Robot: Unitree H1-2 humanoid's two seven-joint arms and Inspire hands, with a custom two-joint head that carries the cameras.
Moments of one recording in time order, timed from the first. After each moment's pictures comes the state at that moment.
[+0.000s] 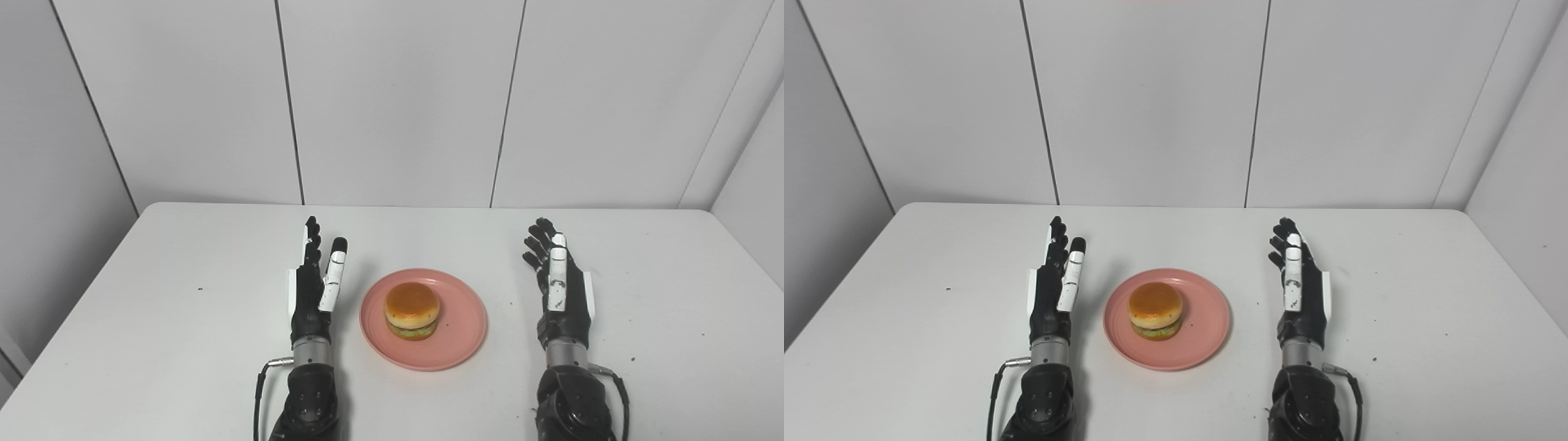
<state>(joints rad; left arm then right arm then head) -0.43 -0.12 0.03 0.53 0.15 -0.34 0.31 -0.41 0.08 -0.12 0.32 0.07 -0.15 -0.15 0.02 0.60</state>
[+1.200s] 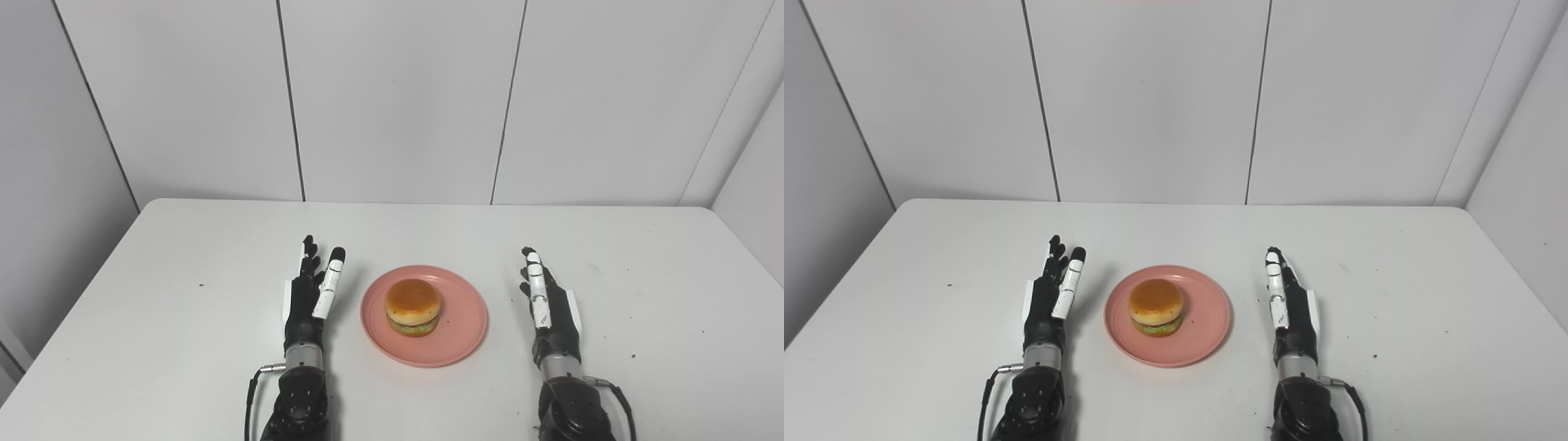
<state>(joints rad) -0.39 -0.12 0.04 0.45 0.11 -0.13 0.29 -0.37 0.05 -0.06 0.26 -0.02 0.10 -0.15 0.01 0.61</state>
